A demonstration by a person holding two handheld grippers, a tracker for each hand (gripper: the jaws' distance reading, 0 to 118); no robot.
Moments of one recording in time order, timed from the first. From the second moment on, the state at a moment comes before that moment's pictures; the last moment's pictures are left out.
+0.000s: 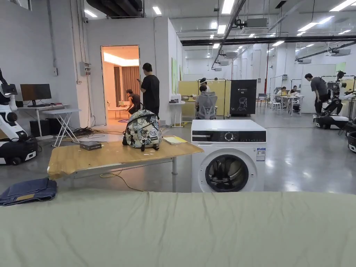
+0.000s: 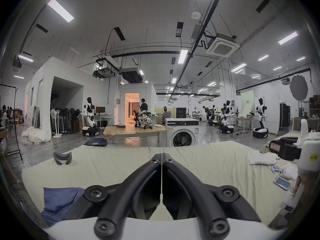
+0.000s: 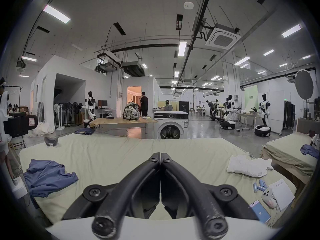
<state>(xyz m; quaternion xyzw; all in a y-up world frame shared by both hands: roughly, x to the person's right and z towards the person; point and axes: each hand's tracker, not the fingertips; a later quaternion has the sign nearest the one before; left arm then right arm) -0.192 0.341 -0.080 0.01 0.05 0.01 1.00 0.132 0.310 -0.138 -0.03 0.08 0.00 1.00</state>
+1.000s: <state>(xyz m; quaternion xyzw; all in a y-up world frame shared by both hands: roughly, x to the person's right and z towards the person) -0.250 0.338 -0.023 -0.01 0.16 0.00 0.99 0.046 0.304 -0.160 -0.05 0.23 -0.02 0.97</state>
